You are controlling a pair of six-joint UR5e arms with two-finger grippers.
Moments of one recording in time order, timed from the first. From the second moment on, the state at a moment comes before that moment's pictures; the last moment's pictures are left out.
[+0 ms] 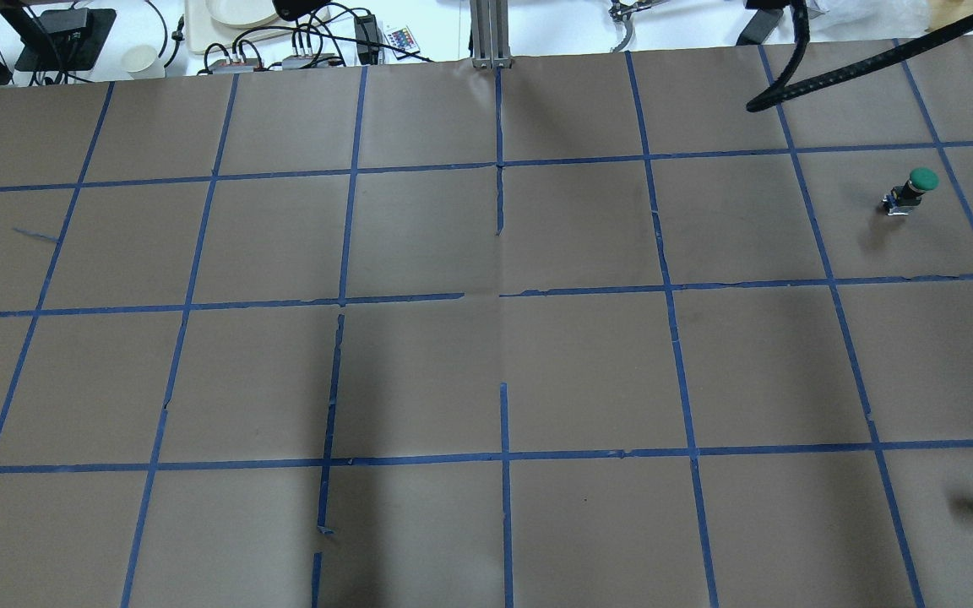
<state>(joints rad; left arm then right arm) -1.45 -1.53 -1.57 -1.67 0.07 0.14 1.51 -1.58 1.42 -1.58 -0.31 1.72</state>
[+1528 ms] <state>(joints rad) -1.43 -1.53 -1.56 -1.65 0.25 0.09 1.40 -1.57 1.43 -1.58 -0.27 1.72</state>
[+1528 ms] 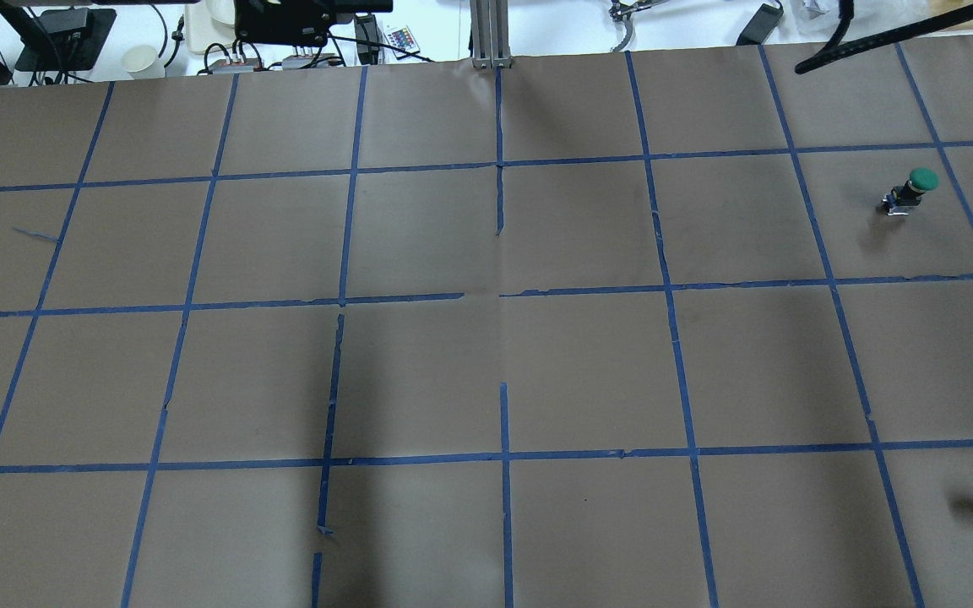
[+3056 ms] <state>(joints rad) -1.53 -1.58 -1.50 -1.64 1.57 0.05 1.33 -1.59 1.59 -1.37 -1.43 0.24</state>
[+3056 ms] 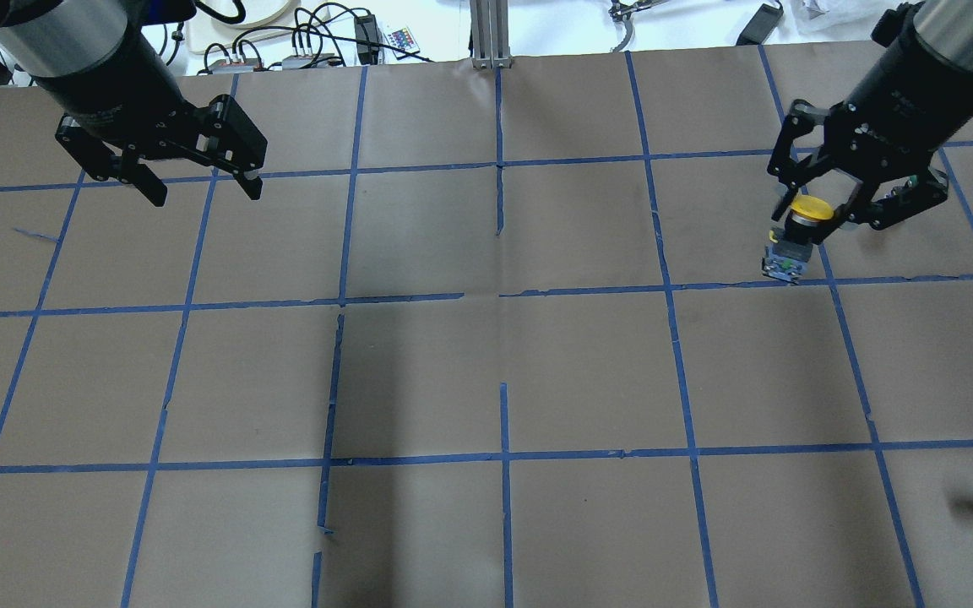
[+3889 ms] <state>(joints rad) -1.59 -1.57 -1.54 -1.58 1.53 0.06 0.98 -1.59 1.97 -1.96 -1.54 -0.54</state>
